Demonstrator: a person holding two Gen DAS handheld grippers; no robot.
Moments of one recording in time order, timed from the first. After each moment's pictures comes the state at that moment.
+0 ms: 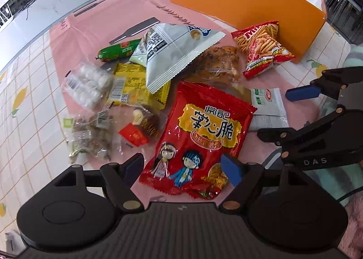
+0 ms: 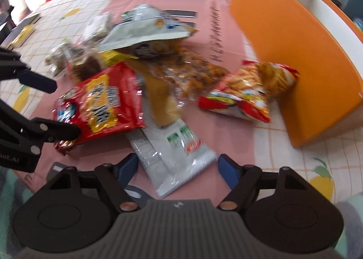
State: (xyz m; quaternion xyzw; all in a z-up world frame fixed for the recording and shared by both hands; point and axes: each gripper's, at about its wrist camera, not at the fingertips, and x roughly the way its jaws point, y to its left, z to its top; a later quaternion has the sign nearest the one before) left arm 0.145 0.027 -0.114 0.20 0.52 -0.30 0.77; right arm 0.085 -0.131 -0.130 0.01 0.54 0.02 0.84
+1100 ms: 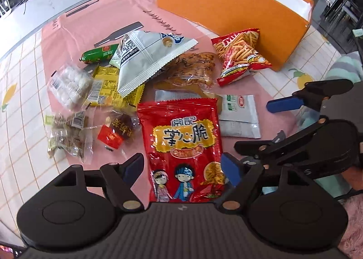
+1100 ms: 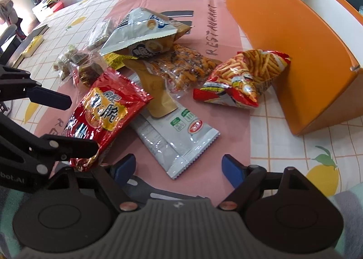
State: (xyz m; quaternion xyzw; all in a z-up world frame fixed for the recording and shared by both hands) left arm 0.126 0.004 -0.103 0.18 0.53 -0.31 0.77; right arm 0.075 -0.152 -0.124 0.05 0.53 0.06 0.85
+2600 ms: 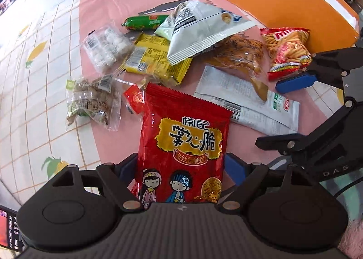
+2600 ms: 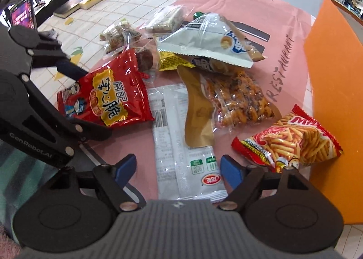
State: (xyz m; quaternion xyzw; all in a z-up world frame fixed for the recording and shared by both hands) left arm 0.137 0.029 -0.123 0.14 0.57 -0.20 0.79; right arm 0.121 -0.127 -0.123 -0.09 0.53 0.24 0.81
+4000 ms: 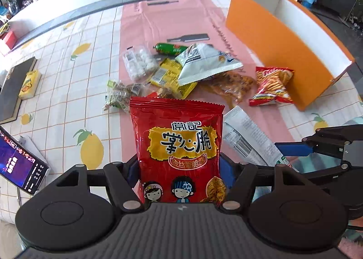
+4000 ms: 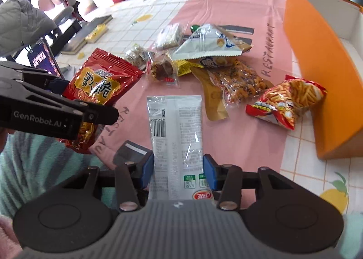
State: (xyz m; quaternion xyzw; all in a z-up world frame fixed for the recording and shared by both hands) left arm 0.084 0.026 -0.033 0.07 0.54 -0.12 0.83; right arm 0.048 -0.145 -0.063 0.04 0.51 0.22 0.83
